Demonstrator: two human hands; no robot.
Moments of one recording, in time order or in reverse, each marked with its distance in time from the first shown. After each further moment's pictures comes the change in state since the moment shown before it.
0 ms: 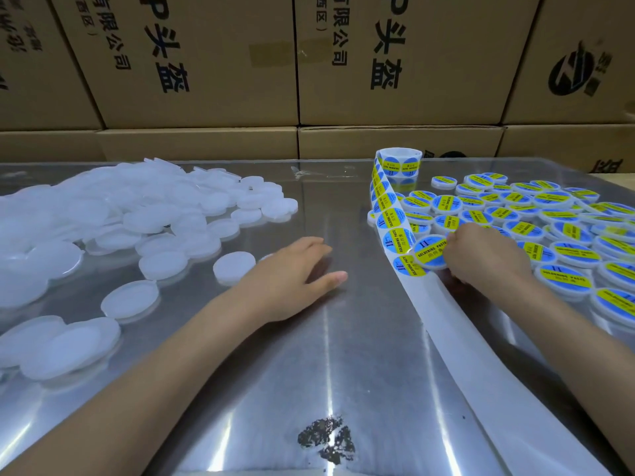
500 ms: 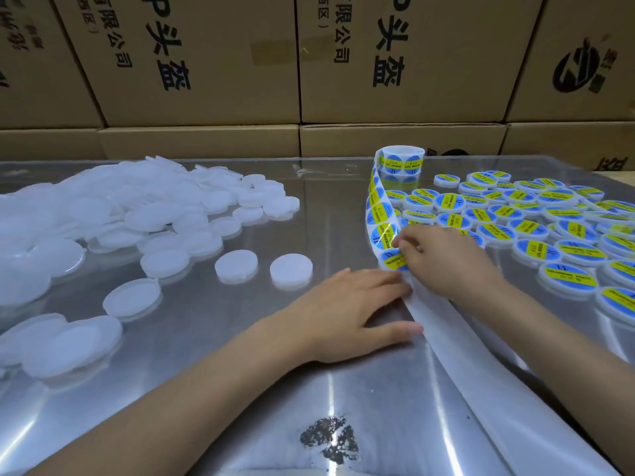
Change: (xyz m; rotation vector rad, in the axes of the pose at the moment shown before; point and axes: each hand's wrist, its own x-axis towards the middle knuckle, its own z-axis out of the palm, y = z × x) left_hand -0.009 0.050 0.022 -0.048 -0.088 0.372; right_hand -0.022 -0.027 0.008 0.093 0.022 -0.424
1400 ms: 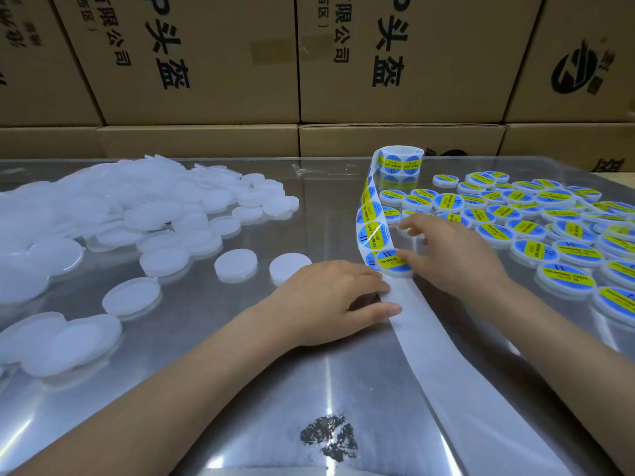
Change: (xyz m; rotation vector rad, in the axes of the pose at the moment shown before) left_hand -0.006 -0.010 -0.013 0.067 0.077 -0.056; right_hand 0.002 0.015 0.003 0.031 0.126 -0.076
